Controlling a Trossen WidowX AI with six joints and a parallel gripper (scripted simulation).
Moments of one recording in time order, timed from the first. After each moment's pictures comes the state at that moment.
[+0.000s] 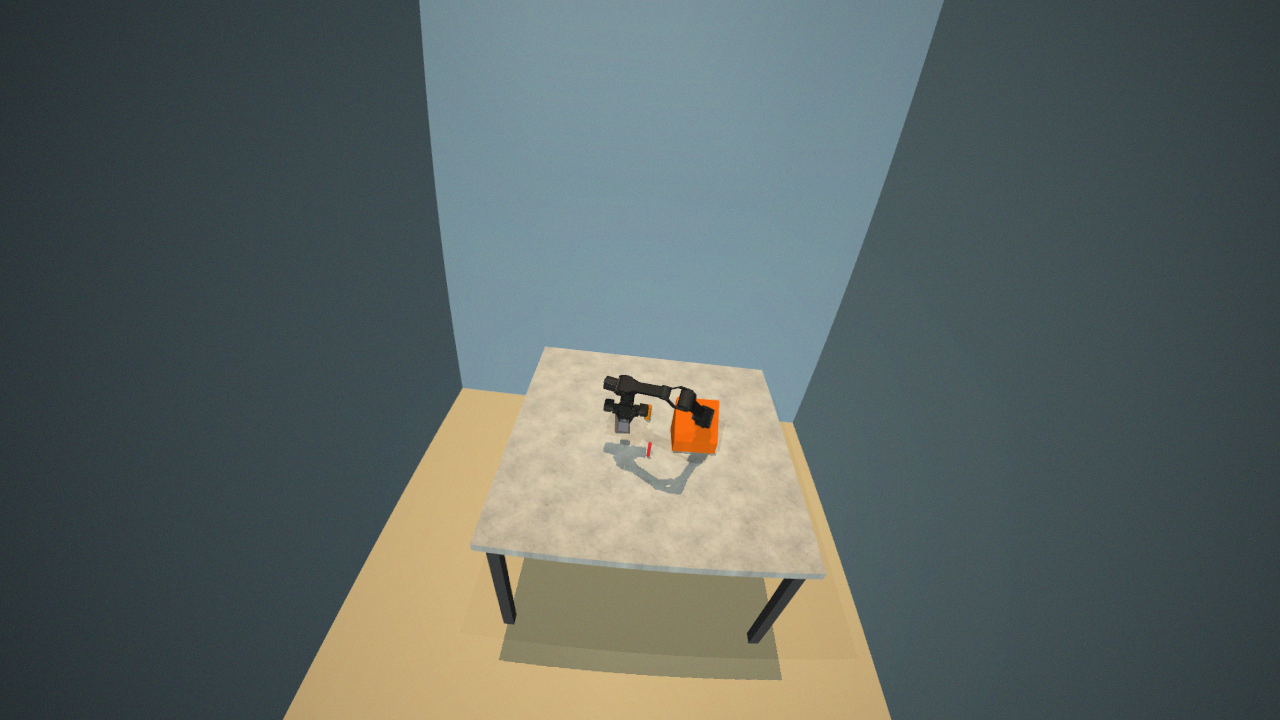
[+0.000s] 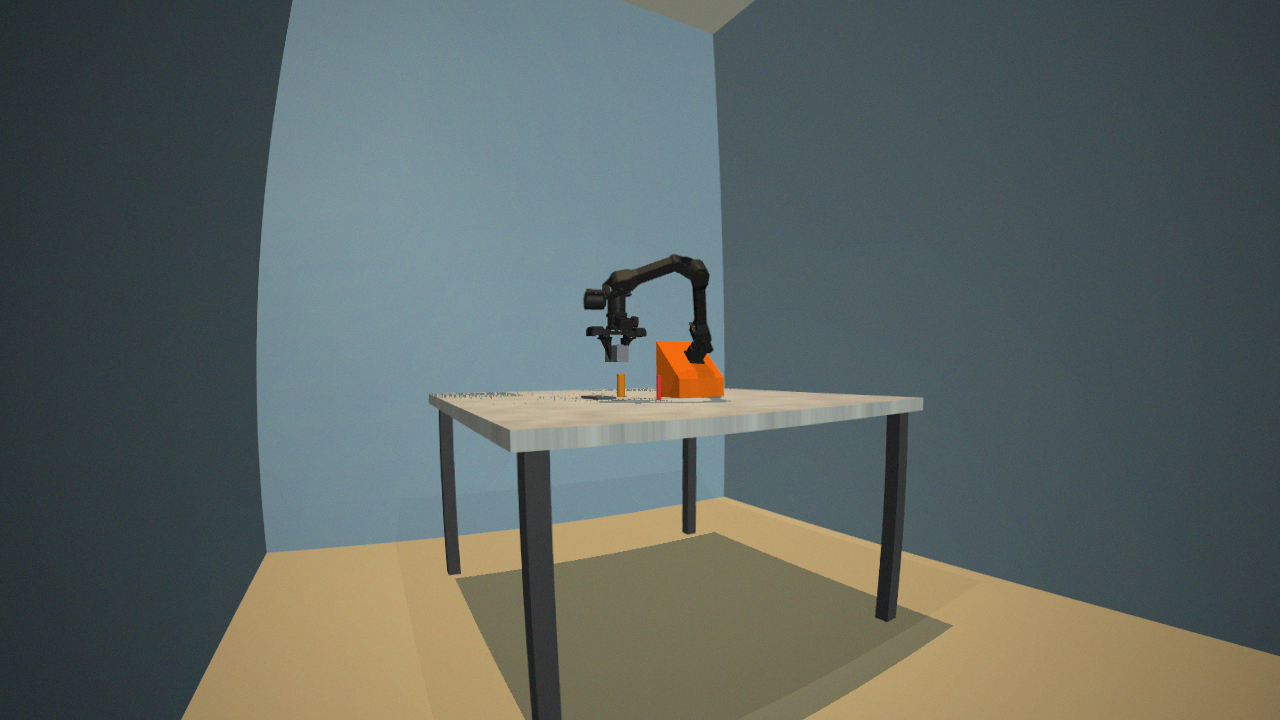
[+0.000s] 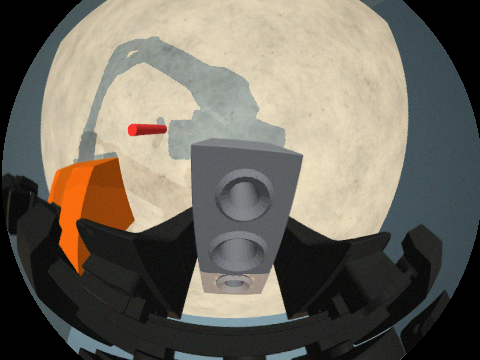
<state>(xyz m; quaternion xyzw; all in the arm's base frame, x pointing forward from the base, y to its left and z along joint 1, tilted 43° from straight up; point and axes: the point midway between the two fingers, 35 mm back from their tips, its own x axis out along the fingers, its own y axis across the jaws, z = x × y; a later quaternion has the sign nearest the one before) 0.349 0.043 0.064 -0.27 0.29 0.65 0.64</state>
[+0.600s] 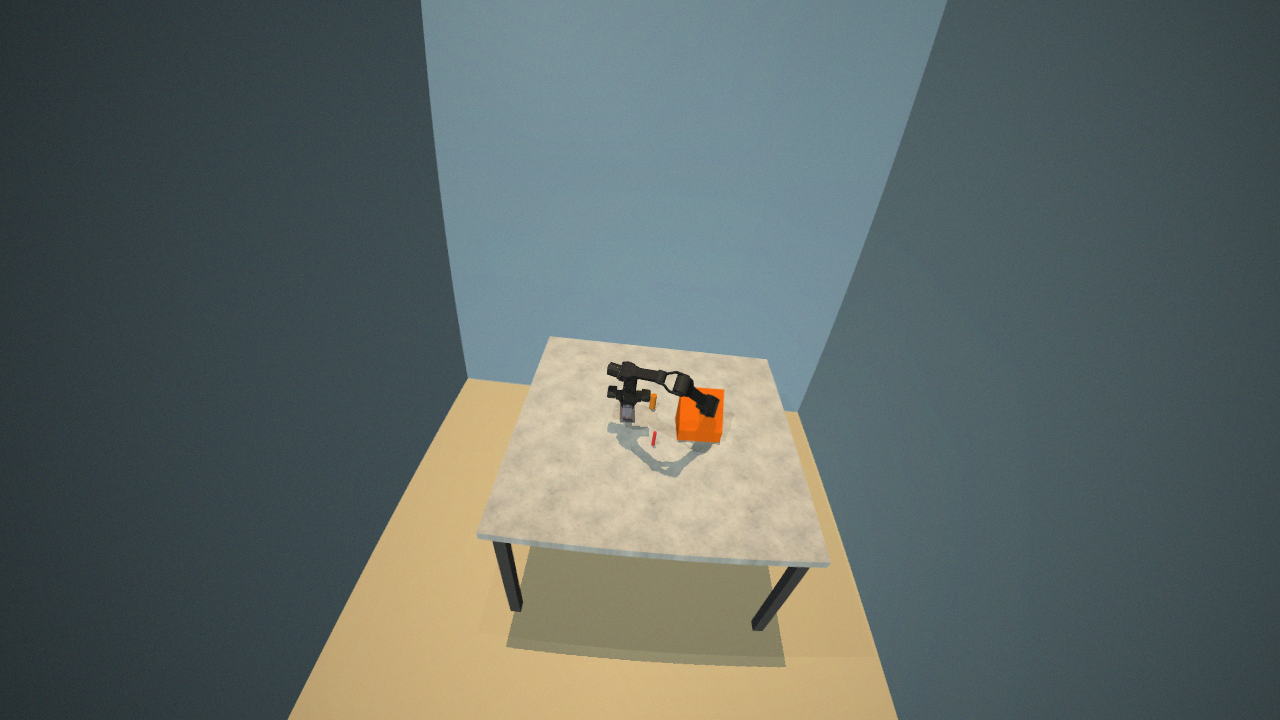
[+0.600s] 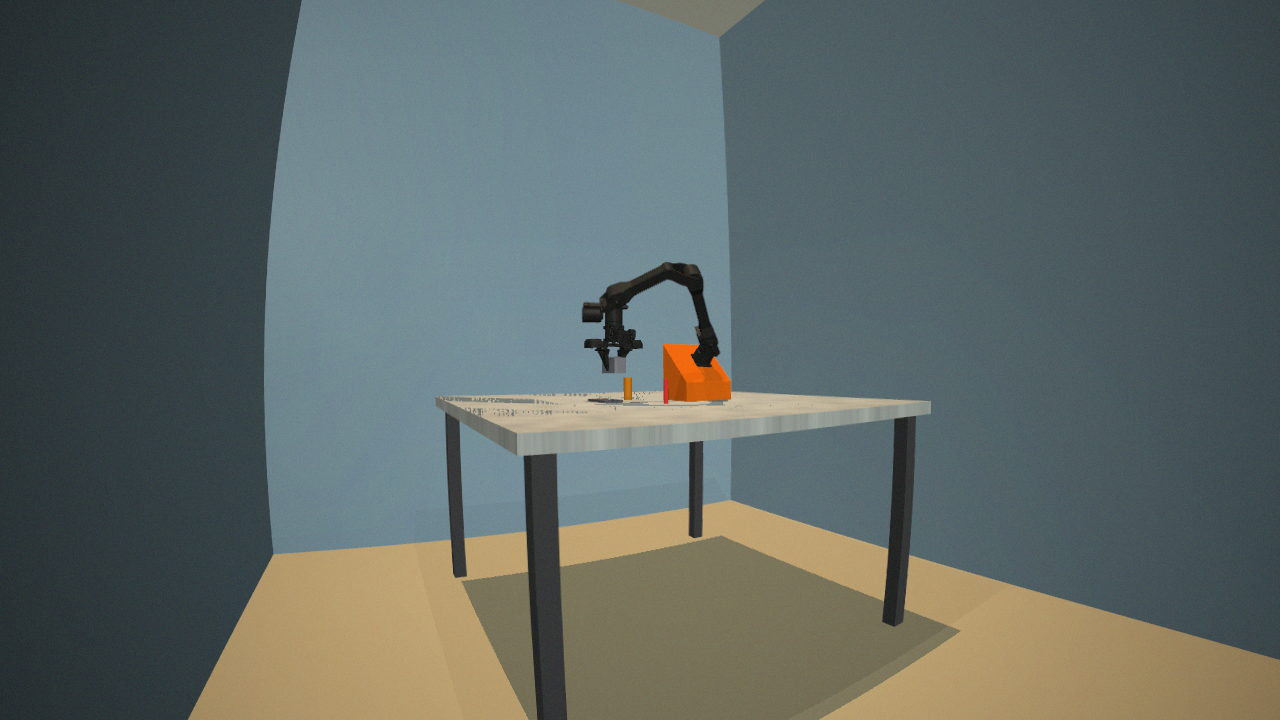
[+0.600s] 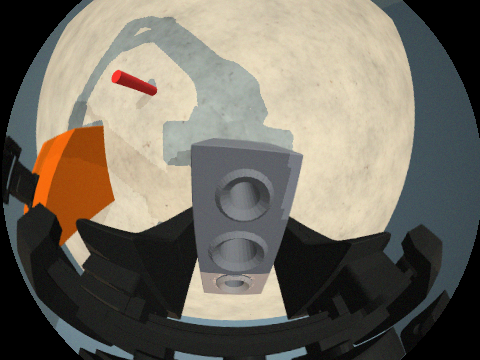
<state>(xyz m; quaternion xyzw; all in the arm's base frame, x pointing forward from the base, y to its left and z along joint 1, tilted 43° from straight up) 0.360 0.024 0.010 -0.29 0.28 0.66 0.64</state>
